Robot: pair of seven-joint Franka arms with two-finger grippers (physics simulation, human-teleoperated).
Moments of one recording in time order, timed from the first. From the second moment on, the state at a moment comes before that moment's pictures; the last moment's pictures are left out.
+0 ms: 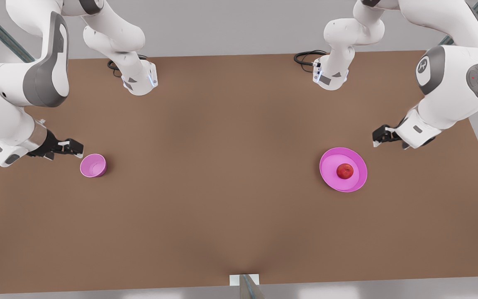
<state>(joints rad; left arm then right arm) -0.01 0.18 -0.09 -1.38 -0.01 1.55 0.02 -0.06 0.17 0.05 -1.43 -0.01 1.56 -0.06</state>
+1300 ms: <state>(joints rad) 0.02 0.32 -0.07 -2.39 -0.13 2.86 -0.05 -0.06 0.17 0.05 -1.43 -0.01 1.58 -0.08</state>
